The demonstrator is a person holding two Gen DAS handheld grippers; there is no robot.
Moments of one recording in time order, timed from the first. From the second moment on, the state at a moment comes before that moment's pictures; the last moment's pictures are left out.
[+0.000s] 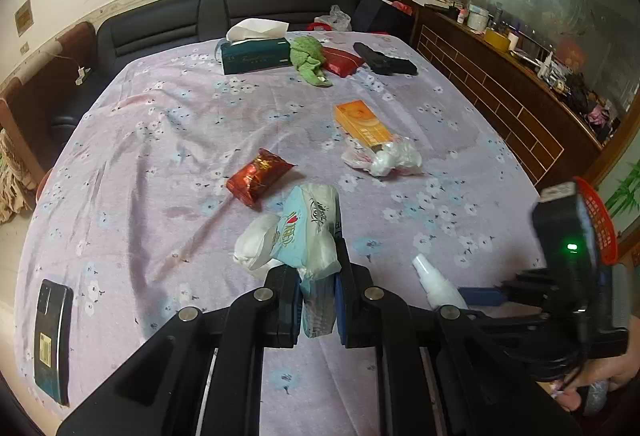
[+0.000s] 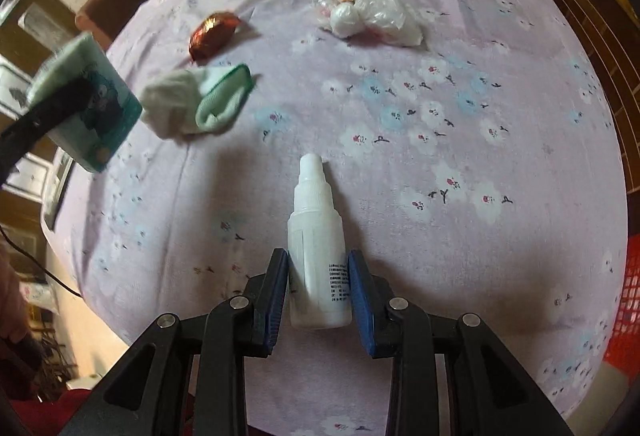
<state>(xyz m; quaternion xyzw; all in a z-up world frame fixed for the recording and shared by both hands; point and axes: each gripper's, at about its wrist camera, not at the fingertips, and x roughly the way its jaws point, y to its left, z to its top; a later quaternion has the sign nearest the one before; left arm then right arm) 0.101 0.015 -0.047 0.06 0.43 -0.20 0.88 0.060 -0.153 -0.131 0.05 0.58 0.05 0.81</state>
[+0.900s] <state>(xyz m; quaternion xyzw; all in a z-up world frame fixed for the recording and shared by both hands) 0.075 -0.064 -0.033 0.10 0.41 -0.25 0.87 0.015 -0.210 -0.056 0.00 0.47 -0.05 0.88</state>
